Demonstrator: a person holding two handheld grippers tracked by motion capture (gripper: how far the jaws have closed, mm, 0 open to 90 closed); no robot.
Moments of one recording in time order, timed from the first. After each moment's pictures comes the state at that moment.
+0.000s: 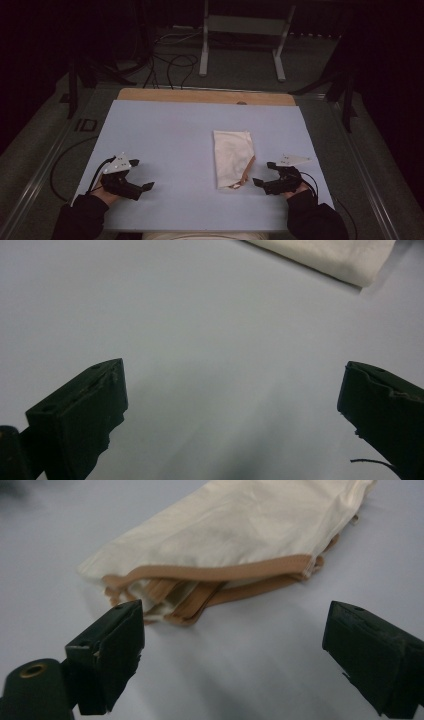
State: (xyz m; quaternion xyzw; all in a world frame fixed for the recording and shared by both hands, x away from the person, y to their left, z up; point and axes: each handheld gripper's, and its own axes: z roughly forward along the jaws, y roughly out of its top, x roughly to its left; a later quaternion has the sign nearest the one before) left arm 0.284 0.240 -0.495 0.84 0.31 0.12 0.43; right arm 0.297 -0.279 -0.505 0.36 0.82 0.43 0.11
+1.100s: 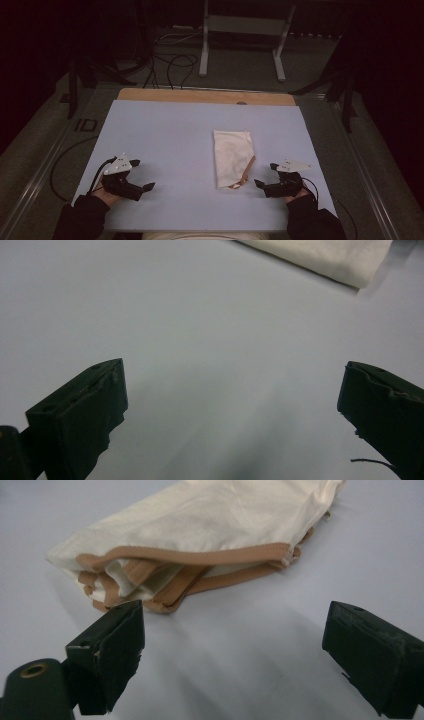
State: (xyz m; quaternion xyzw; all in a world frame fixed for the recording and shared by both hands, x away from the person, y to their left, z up) left arm 0.282 0.238 -0.495 0.84 0.31 0.12 0.44; right arm 0.289 -0.280 -0.512 0.36 0.82 0.42 0.16
